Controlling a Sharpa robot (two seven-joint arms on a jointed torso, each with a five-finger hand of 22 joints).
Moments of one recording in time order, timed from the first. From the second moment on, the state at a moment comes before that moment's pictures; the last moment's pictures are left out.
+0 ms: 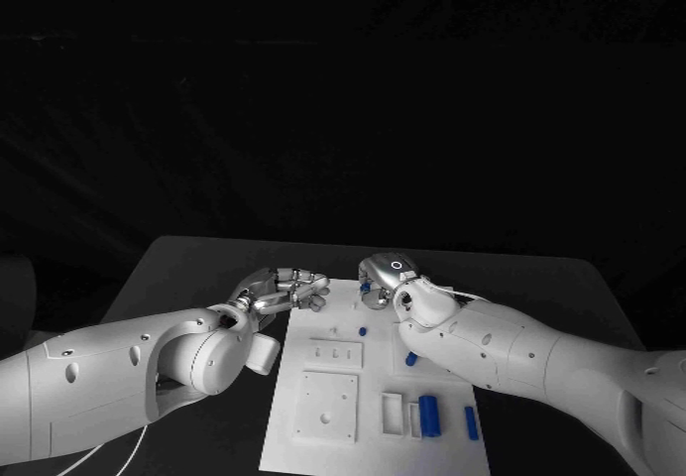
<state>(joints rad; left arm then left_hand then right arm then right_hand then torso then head) 1.33 -0.82 -0.21 1.55 0.03 -0.33 0.32 1.53 -0.08 0.02 0.29 0.07 0.76 0.17 0.41 0.36 1.12 0.12 0.13 0.16 0.93 0.10 0.47 0.56 0.05 0.72 0.01 0.49 1.24 1.22 -0.25 -0.16 0.80 -1.68 -0.56 -0.21 1.13 -0.13 0.82 -0.28 0.05 1.00 0.11 0.43 0.43 1.26 0.05 0.13 0.18 1.34 -0.05 1.11 0.83 0.20 1.28 -0.04 0.85 1.31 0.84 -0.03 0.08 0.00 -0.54</state>
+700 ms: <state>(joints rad) 1.33 -0.81 -0.21 1.54 0.03 -0.33 0.32 1.53 -0.08 0.02 0.29 0.07 0.76 0.17 0.41 0.36 1.12 0.12 0.13 0.16 0.94 0.11 0.47 0.56 0.05 0.72 0.01 0.49 1.24 1.22 -0.25 -0.16 0.80 -1.68 -0.57 -0.21 1.12 -0.13 0.82 -0.28 0.05 1.00 0.11 0.43 0.43 1.26 0.05 0.13 0.18 1.34 -0.05 1.11 0.82 0.20 1.28 -0.04 0.85 1.31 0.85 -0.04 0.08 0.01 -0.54</state>
